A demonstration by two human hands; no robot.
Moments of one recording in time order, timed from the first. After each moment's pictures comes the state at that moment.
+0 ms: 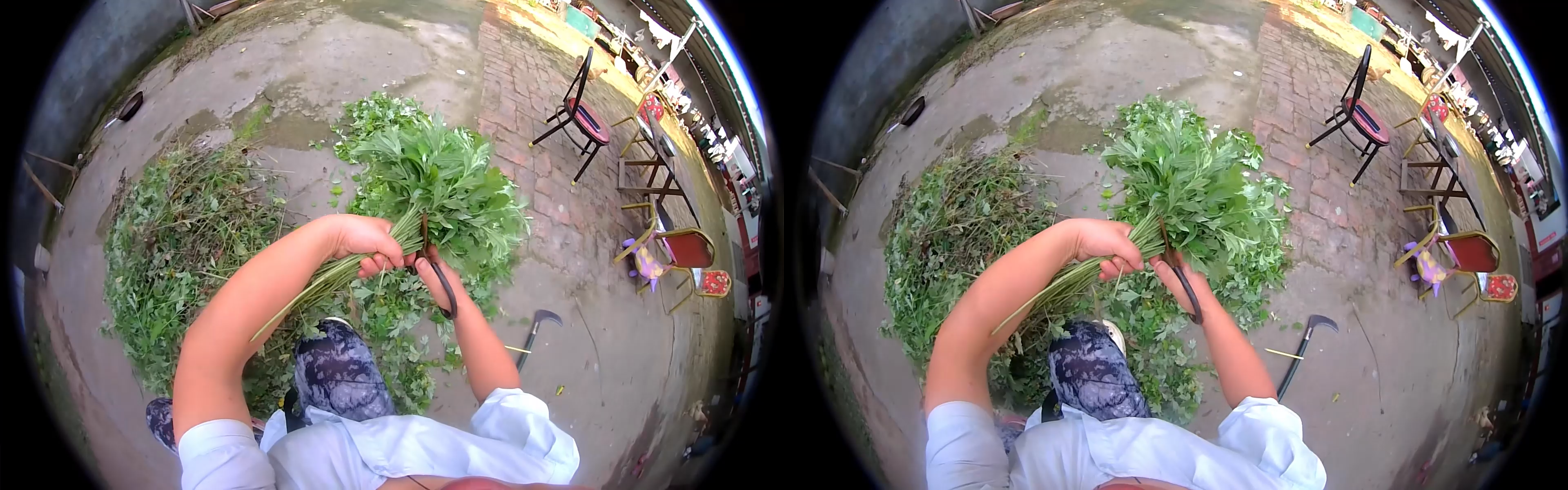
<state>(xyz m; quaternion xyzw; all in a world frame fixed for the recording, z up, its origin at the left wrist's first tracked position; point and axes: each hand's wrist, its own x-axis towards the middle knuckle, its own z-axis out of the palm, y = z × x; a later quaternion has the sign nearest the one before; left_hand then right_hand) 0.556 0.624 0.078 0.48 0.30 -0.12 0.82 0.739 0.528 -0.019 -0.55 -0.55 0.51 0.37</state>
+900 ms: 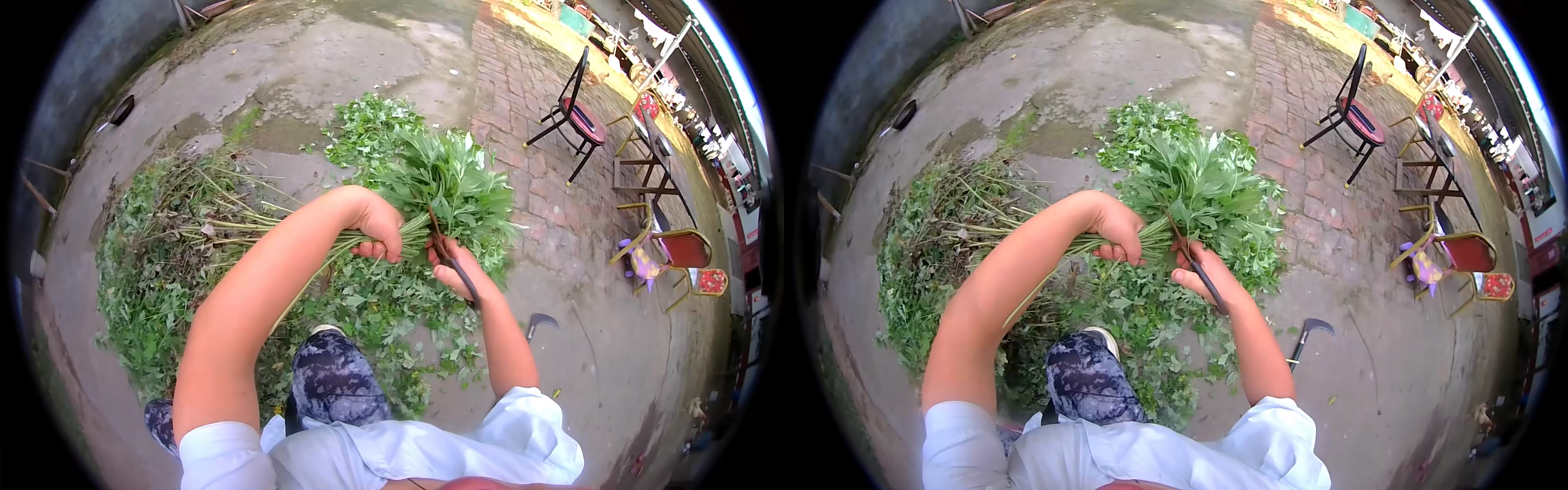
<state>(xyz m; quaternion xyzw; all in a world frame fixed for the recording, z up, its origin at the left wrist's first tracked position) 0.587 0.676 0.078 0.61 0.29 -0.33 0.66 0.771 0.556 0.011 -0.49 -0.65 0.42 0.41</state>
